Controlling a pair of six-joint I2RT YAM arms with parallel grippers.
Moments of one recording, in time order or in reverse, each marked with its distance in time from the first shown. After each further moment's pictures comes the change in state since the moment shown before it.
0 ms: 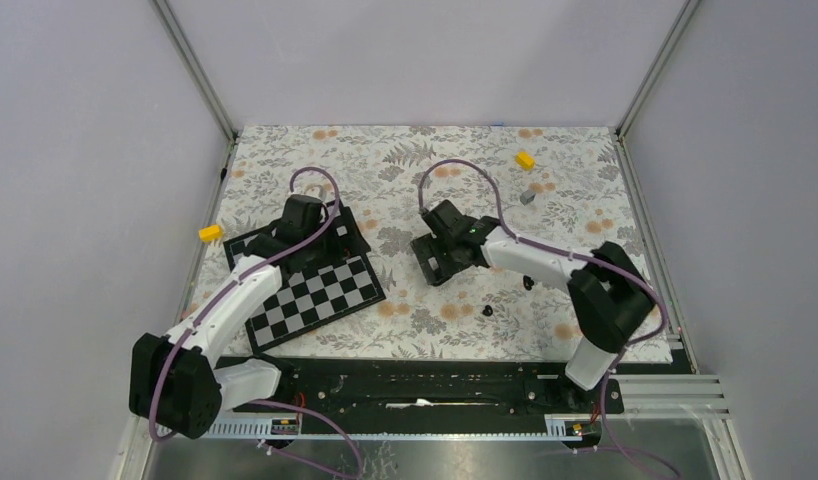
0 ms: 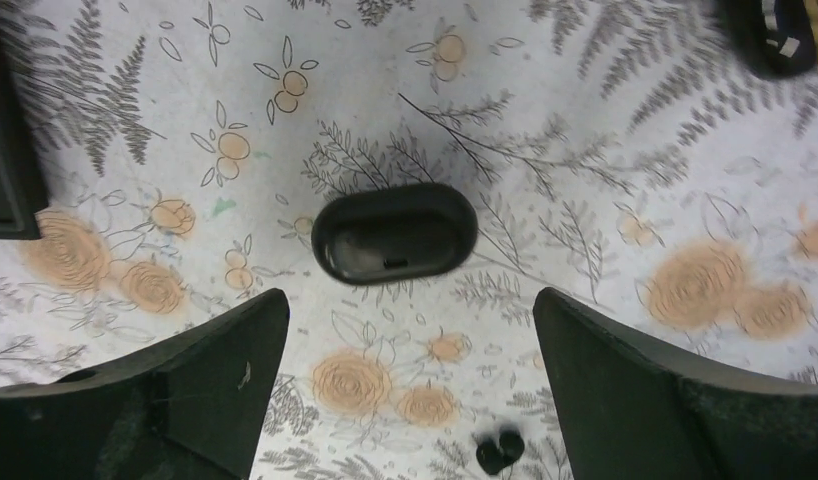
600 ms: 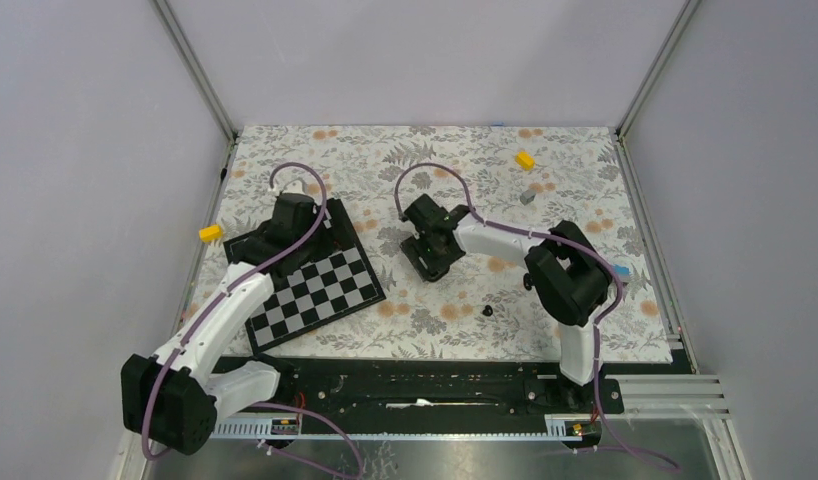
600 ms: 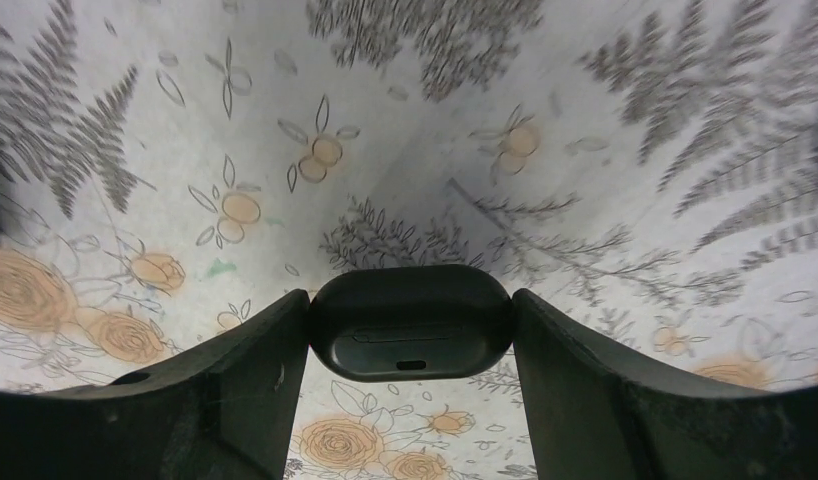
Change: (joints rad) left arm 0.000 -0.084 0.036 -0.031 -0.208 -0.031; right arm -0.022 0.204 0.221 -0.101 -0.062 -0.117
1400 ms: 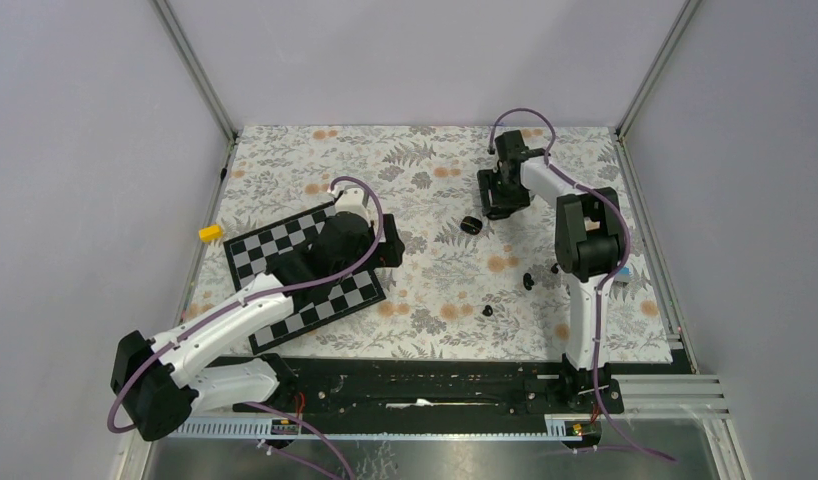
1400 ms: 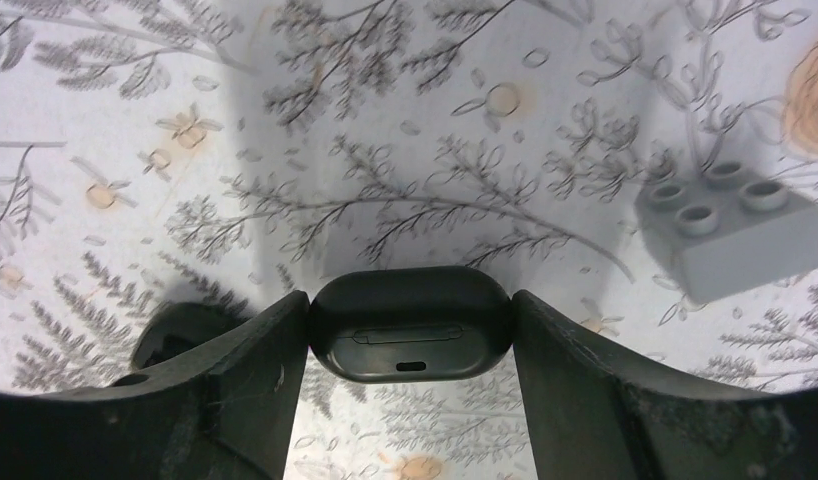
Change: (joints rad) left arm -0.439 0.040 0.005 0.160 -0.186 0.066; right arm -0.532 0.247 0.312 -0.034 -0.072 -0.046
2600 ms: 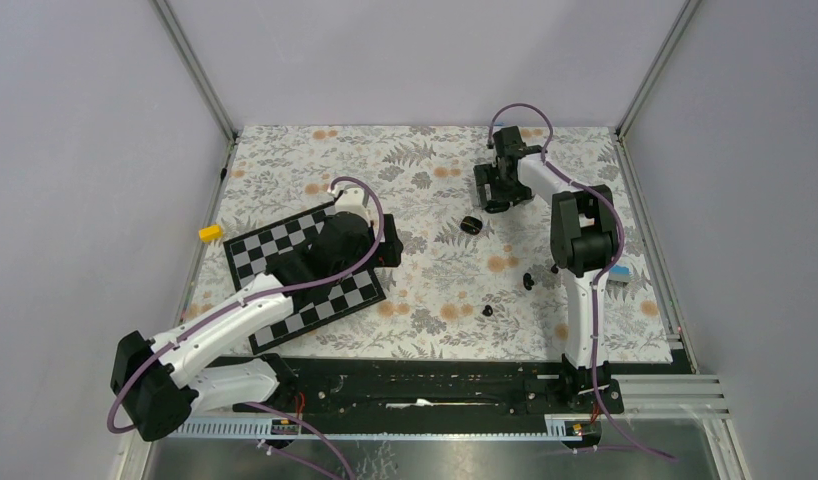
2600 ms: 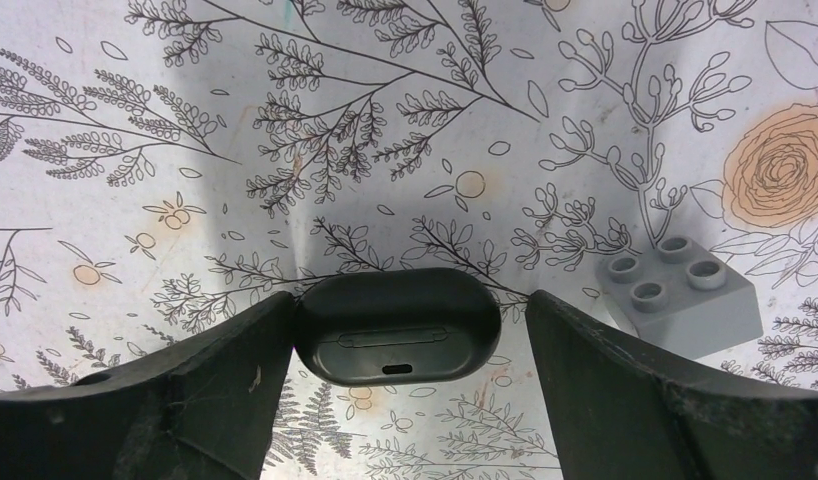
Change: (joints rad) left arm 0.000 -0.012 0.000 0.000 -0.016 0.020; right arm 0.001 0.059 0.077 0.007 0.051 -0.004
